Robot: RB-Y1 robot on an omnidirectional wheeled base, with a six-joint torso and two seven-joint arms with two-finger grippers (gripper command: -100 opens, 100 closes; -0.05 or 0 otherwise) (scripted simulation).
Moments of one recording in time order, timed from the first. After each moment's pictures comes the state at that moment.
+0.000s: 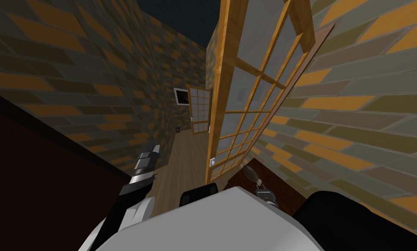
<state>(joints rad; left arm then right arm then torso) 0.55 0.05 -0.05 -2.20 -0.04 -0.40 -0.15 0.56 -0.59 0.26 -0.95 1.93 0.64 -0.72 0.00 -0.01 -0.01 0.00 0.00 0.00</state>
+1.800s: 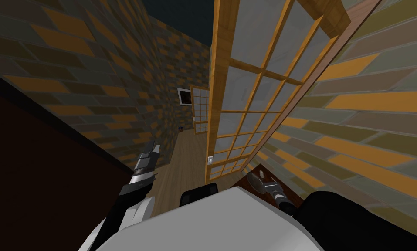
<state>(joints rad) 0.55 0.05 -0.05 -2.20 -0.04 -0.40 -0.15 0.61 -0.79 0.25 -1.02 1.97 0.59 -0.85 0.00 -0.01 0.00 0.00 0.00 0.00</state>
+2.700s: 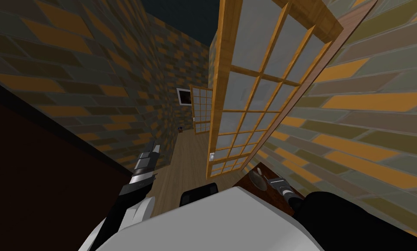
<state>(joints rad) 0.55 0.05 -0.05 -2.20 -0.04 -0.40 -0.15 0.68 -0.93 0.20 -1.09 2.00 0.54 -0.98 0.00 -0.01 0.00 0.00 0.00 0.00</state>
